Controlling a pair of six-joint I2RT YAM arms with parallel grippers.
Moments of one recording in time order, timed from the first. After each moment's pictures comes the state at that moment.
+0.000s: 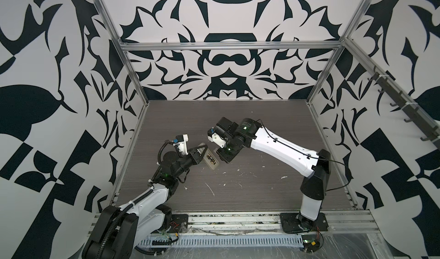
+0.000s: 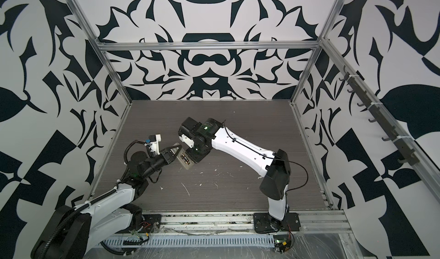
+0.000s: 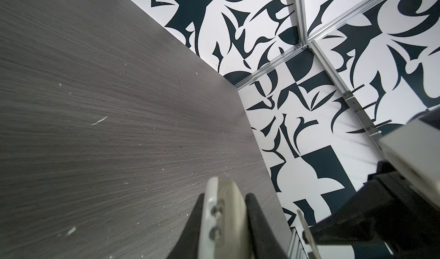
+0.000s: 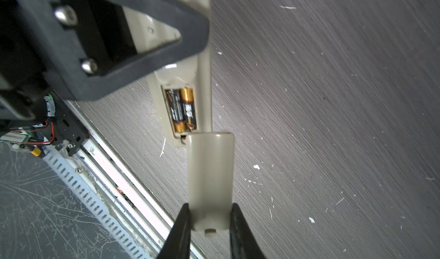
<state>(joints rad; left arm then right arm) -0.36 1.04 0.21 0.71 0.44 -0.92 0.97 1.87 1.89 -1.26 -0.09 0.15</state>
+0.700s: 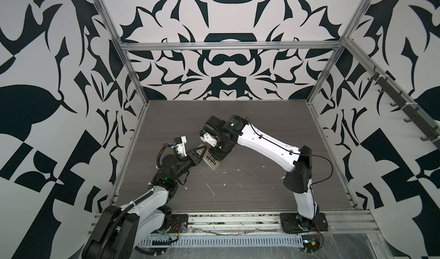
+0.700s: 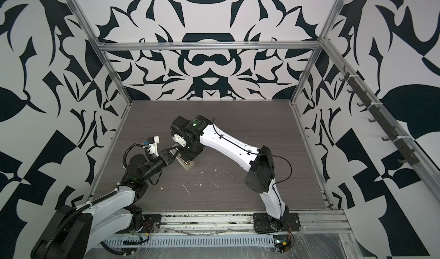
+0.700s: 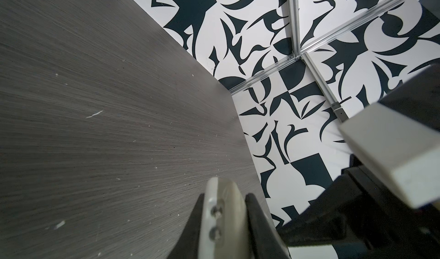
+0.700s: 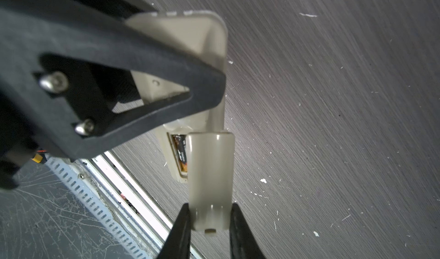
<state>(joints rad) -0.36 1.04 0.17 0.80 0.42 -1.00 0.99 2.04 2.11 -1.37 -0.10 0.14</state>
